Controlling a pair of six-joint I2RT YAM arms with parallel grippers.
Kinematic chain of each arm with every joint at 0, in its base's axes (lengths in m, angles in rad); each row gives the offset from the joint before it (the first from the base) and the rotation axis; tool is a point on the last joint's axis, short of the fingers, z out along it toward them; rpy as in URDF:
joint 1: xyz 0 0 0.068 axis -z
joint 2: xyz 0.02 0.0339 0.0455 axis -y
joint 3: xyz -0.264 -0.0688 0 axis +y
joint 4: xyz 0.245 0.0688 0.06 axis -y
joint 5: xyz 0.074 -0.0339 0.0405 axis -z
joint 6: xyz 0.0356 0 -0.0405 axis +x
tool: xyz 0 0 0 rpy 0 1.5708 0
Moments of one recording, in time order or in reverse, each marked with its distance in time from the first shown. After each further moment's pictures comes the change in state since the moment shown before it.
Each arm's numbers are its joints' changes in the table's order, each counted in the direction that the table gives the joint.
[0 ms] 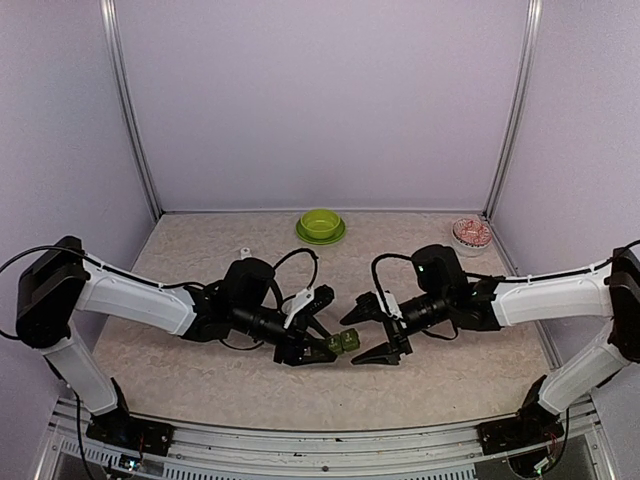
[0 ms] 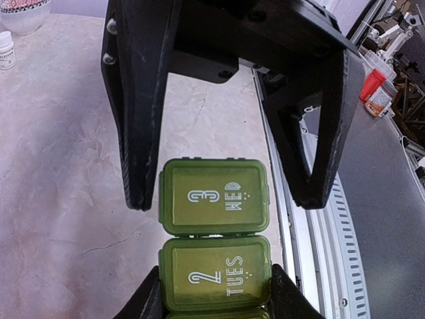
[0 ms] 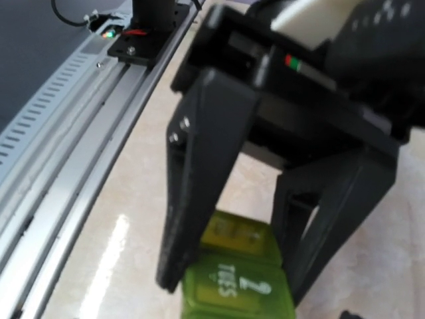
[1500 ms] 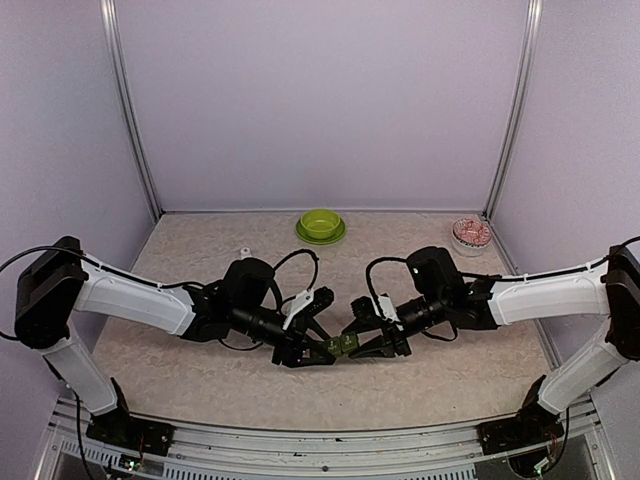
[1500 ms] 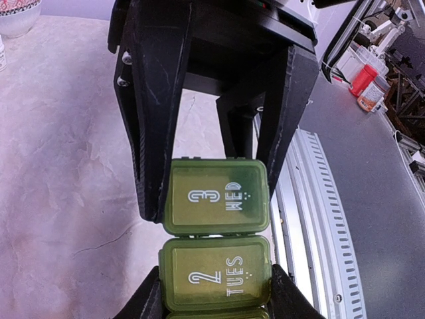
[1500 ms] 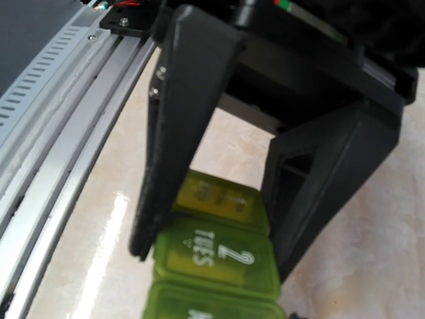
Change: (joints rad) left arm 0.000 0.012 0.003 -0.015 0.031 0.016; right arm -0.014 -0.026 -0.022 -0.062 0.055 -0.029
